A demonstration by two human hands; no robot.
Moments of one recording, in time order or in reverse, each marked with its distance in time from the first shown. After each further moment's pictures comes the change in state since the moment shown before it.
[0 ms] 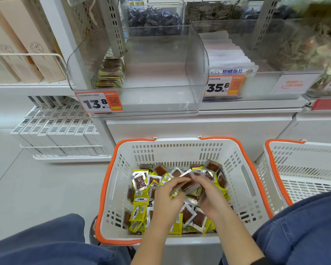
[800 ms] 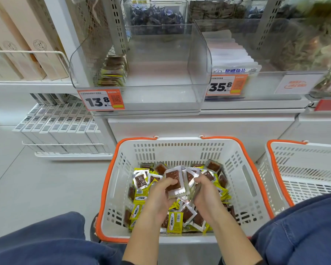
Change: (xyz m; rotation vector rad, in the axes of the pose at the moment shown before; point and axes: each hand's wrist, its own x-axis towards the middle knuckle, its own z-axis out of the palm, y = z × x) left_hand 0.020 -0.005 -0.017 -0.611 -0.013 -0.641; right_hand -0.001 0.009 0.014 -0.016 -0.006 0.003
